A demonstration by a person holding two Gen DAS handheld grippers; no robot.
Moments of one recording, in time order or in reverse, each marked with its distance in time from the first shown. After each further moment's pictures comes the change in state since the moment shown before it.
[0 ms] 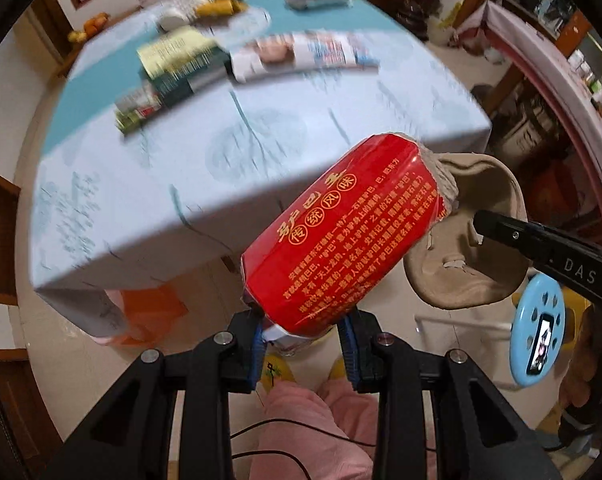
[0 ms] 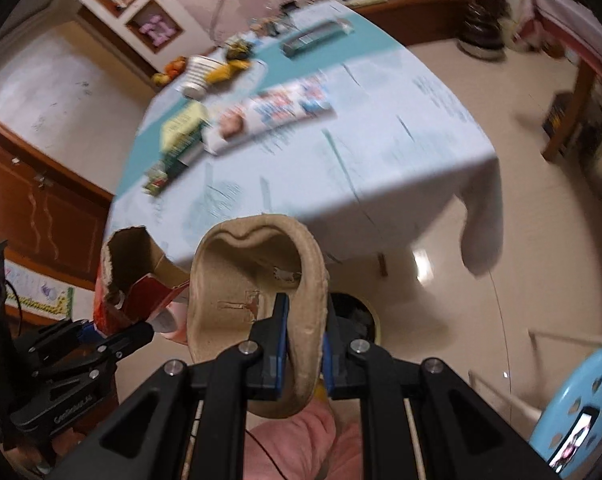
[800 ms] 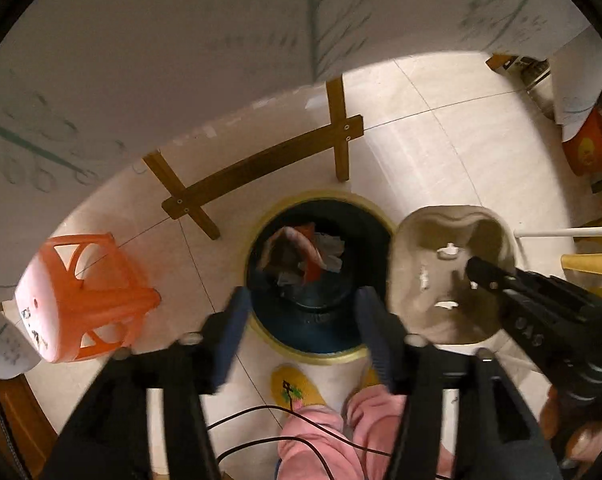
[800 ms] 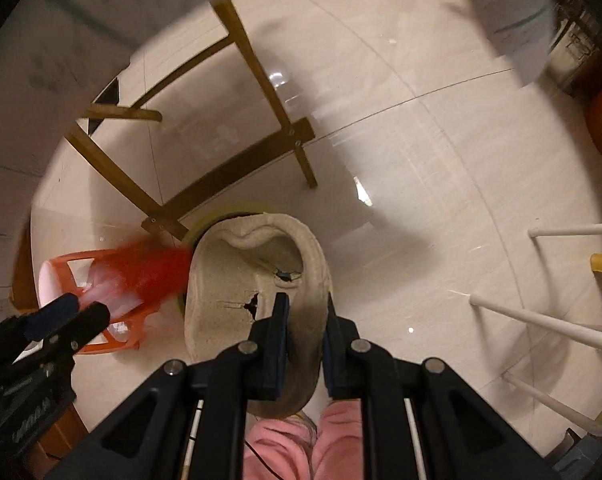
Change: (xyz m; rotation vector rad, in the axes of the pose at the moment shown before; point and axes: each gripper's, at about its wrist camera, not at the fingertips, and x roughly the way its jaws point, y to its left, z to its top) left arm 0.287 0.011 -0.047 0.059 0.142 0.029; right arm 0.275 -0.081 -0.113 0.205 0.184 -0.253
